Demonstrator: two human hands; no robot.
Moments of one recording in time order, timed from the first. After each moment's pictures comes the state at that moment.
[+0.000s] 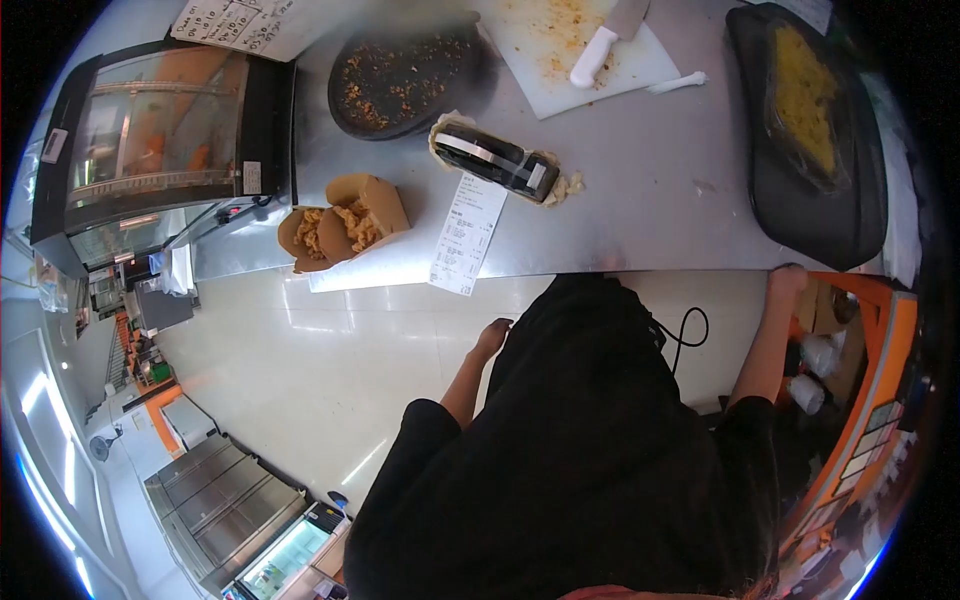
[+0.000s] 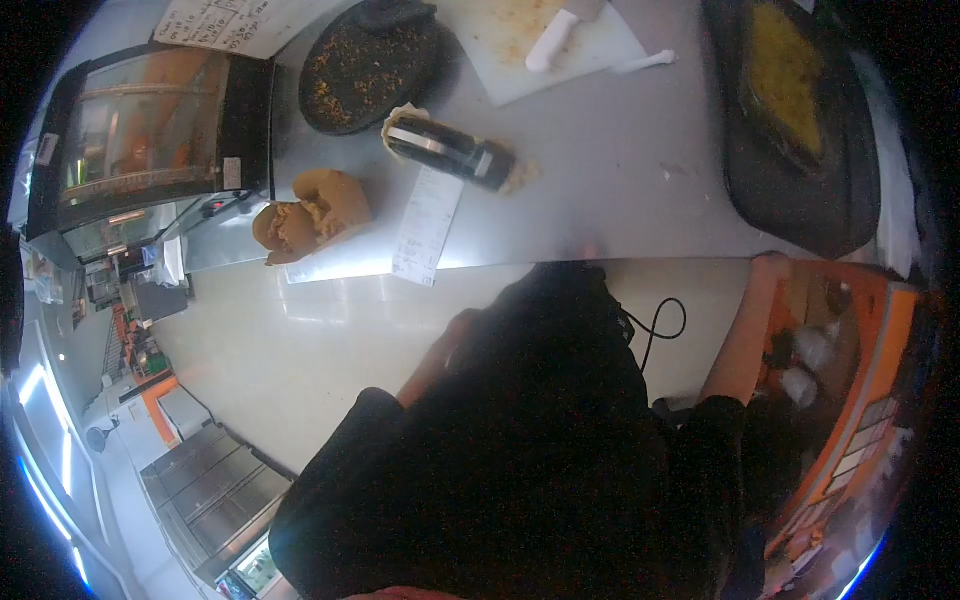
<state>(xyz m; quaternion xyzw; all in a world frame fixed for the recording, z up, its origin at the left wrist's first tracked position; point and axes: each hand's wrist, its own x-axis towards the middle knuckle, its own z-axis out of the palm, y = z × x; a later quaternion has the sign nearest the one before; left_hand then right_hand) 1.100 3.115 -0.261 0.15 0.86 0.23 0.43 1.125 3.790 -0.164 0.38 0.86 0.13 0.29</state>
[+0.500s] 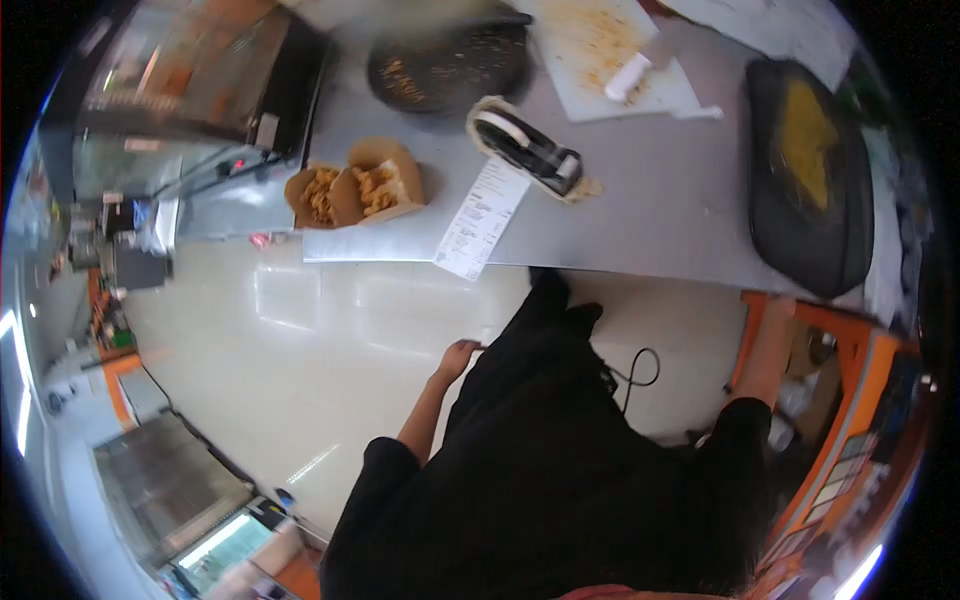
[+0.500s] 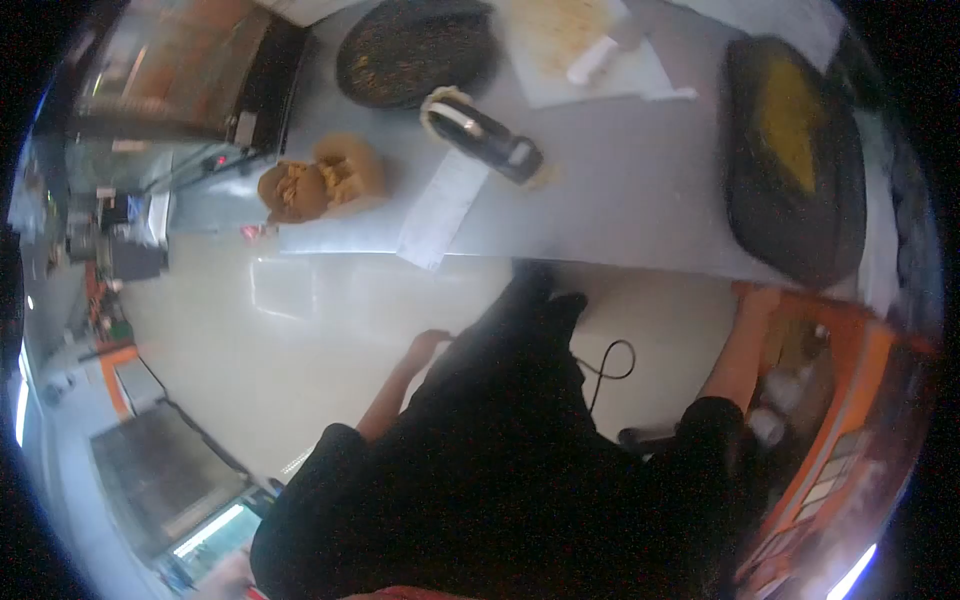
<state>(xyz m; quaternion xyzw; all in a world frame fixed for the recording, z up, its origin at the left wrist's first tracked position) 1.136 3.079 -0.178 -0.07 0.83 0.40 0.37 1.089 3.782 -0.142 0.38 0.90 0.11 0.17</state>
